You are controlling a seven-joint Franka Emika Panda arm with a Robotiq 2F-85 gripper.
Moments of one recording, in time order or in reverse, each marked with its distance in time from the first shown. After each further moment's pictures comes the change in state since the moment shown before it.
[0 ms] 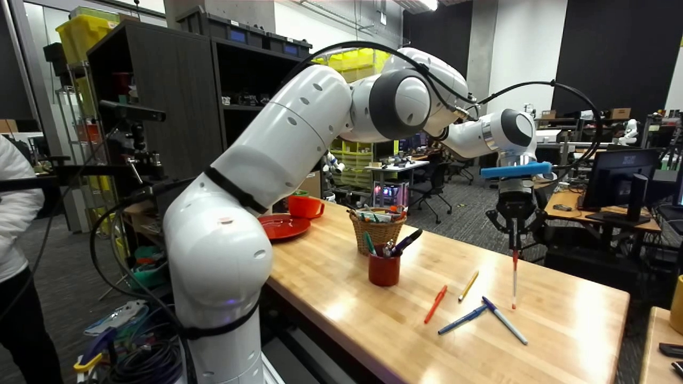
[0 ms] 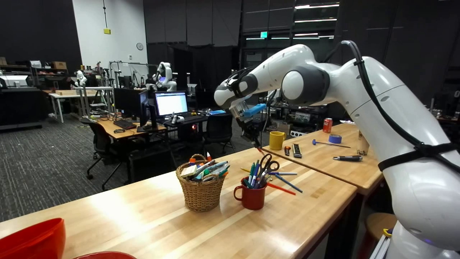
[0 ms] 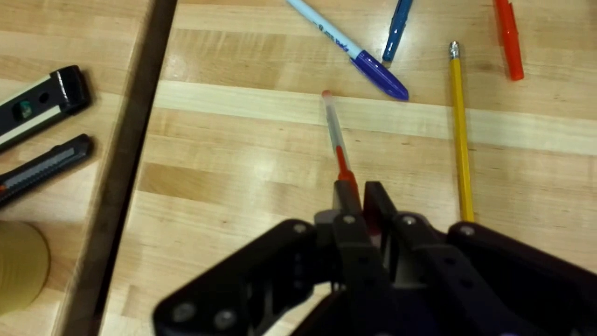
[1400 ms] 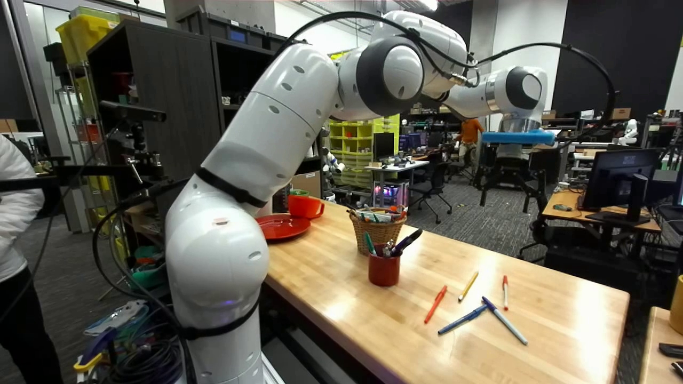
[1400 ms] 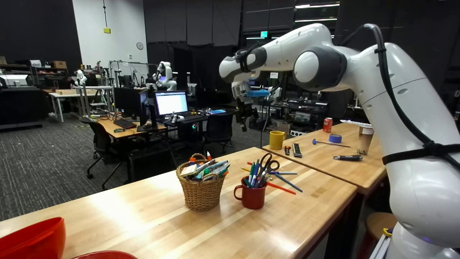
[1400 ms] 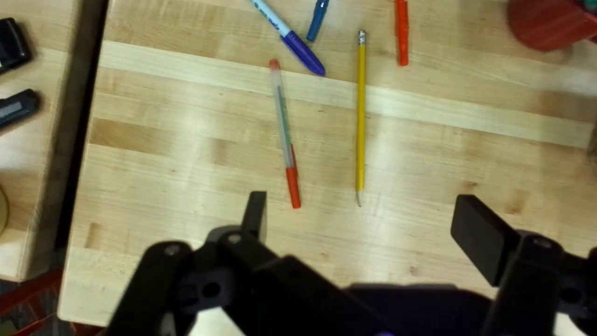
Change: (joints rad) arm -0.047 -0.148 0.037 -0.011 0.193 -0.020 -0.093
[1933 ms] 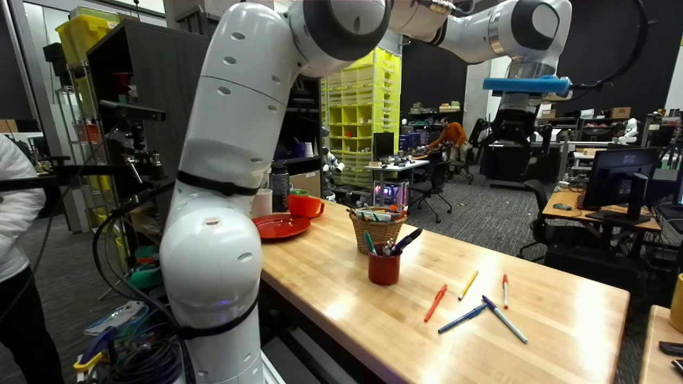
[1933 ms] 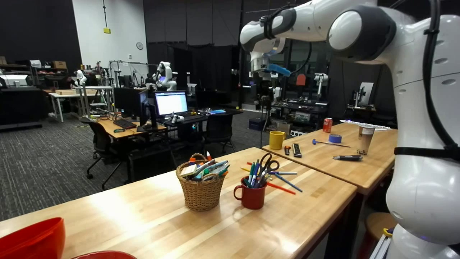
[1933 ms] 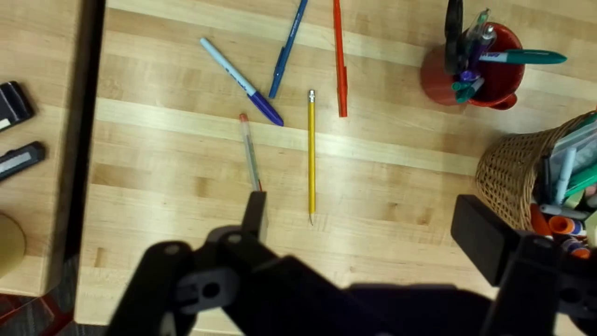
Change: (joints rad) arm -0.072 -0.303 -0.007 -0.206 0.109 -0.052 -0.086
